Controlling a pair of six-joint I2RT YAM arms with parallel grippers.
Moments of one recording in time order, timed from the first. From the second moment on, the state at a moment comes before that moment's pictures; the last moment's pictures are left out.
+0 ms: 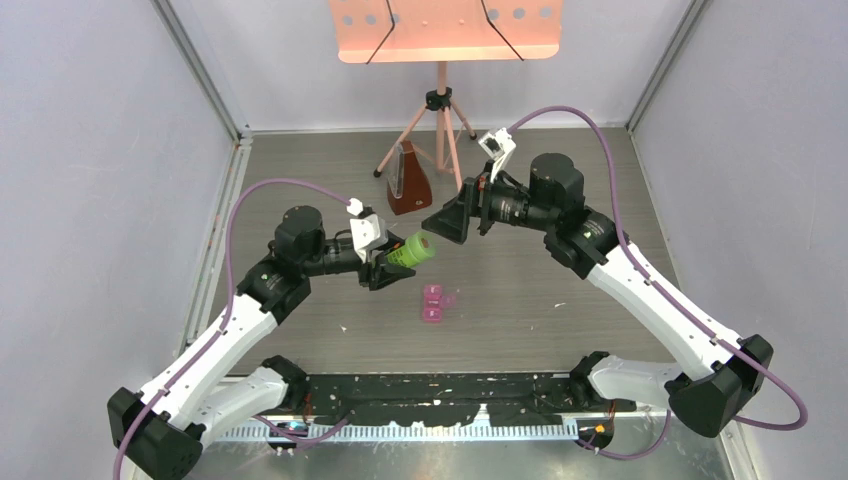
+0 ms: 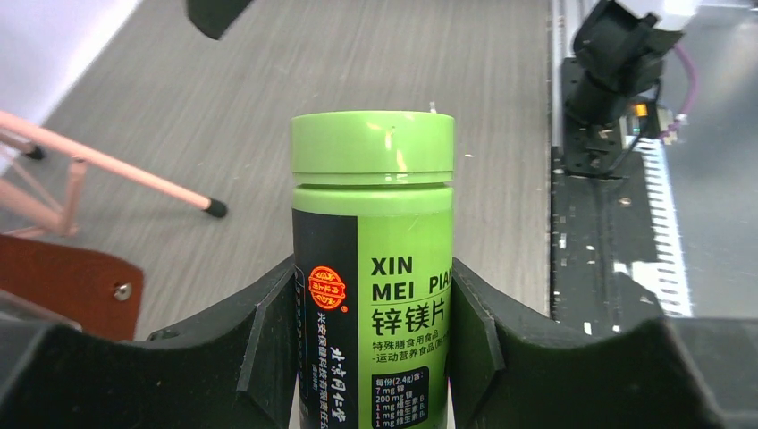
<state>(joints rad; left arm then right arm) -0.55 0.91 0.82 -0.14 0.81 0.24 0.63 1.16 1.18 -0.16 -0.57 0.41</state>
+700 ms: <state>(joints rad) -0.55 0.89 0.79 -0.12 0.59 0.30 0.70 1.29 1.15 -0.16 -0.44 0.89</state>
